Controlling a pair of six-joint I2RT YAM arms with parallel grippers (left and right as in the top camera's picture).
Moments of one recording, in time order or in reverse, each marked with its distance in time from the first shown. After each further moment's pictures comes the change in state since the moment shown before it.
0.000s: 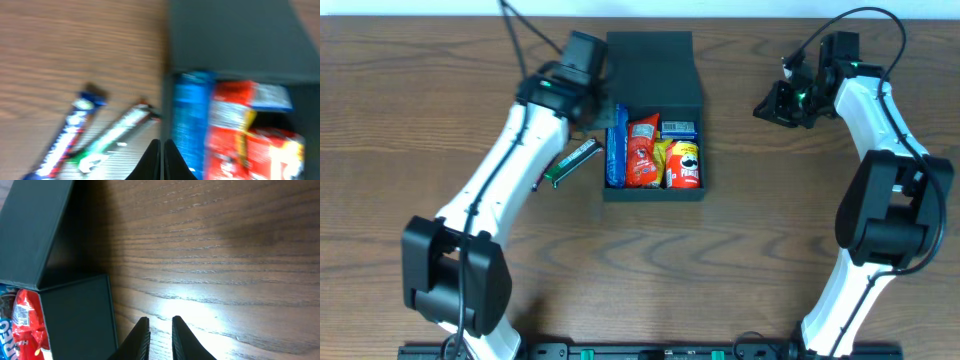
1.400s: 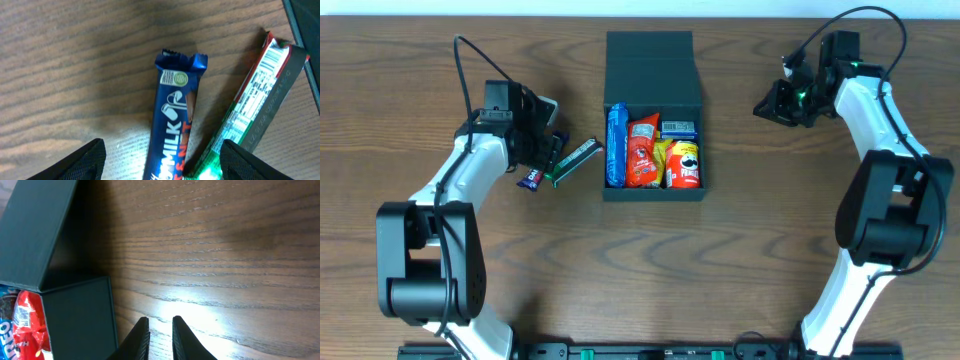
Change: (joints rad) left arm 0.275 0.006 -0.431 0.364 0.174 0.706; right arm 0.000 0.000 0.000 0.010 -0.003 0.000
